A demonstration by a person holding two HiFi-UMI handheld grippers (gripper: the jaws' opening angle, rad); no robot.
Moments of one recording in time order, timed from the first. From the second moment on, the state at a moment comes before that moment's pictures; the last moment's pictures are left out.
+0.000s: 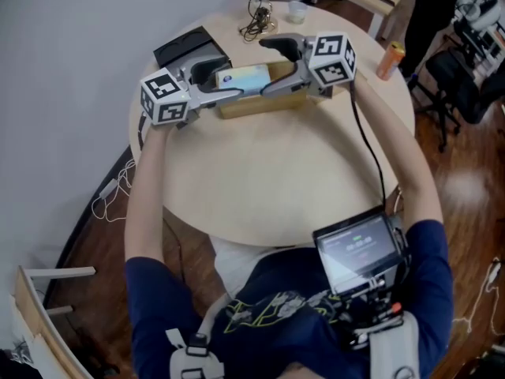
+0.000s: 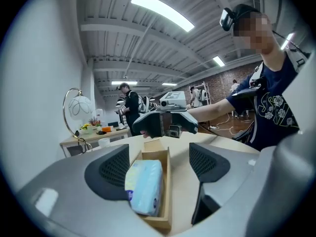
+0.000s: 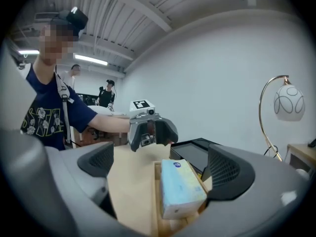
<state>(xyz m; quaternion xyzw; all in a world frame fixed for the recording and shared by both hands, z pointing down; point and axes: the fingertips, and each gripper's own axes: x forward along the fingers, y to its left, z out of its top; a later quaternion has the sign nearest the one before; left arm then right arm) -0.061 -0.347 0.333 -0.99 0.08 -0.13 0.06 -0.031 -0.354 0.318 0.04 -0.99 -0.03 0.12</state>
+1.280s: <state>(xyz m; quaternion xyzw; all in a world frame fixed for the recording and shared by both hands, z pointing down) -0.036 -0.188 0.383 -1.00 0.08 0.03 -0.04 0.010 -0.203 0.388 0.07 -0.99 0.11 -0.02</state>
